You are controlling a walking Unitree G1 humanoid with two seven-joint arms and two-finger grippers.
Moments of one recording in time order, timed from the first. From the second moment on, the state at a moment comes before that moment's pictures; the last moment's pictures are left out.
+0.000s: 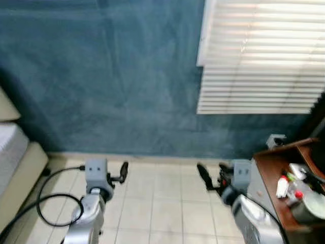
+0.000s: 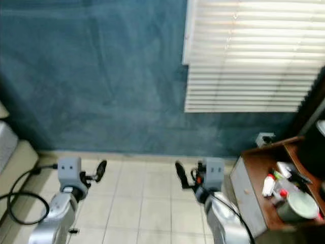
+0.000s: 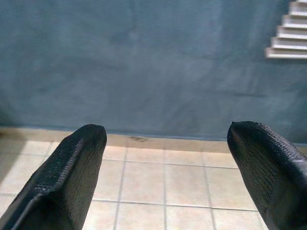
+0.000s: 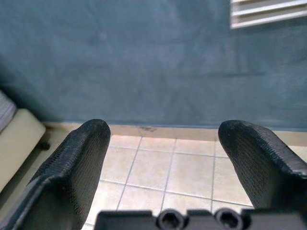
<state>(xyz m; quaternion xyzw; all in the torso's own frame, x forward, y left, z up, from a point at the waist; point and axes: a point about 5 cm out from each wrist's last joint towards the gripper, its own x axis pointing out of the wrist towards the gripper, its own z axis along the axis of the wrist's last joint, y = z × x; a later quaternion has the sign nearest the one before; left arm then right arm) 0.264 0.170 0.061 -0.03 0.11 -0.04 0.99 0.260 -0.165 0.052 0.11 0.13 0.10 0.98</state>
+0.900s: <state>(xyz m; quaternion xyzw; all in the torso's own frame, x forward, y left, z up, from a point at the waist) 0.261 0.183 0.058 -0.03 0.12 0.02 0.99 0.264 -0.169 0.059 0.10 0.11 0.11 0.98</state>
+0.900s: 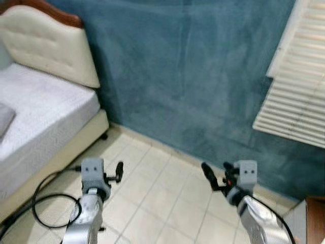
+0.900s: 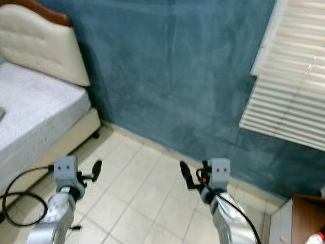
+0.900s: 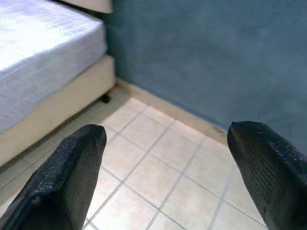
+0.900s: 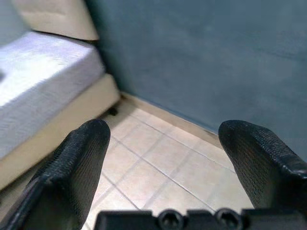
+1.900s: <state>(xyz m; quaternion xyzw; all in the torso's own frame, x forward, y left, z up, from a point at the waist) 0.274 0.178 0.078 0.01 0.06 0.04 1.00 0.273 -0.169 0.055 0.11 0.09 0.15 0.98</state>
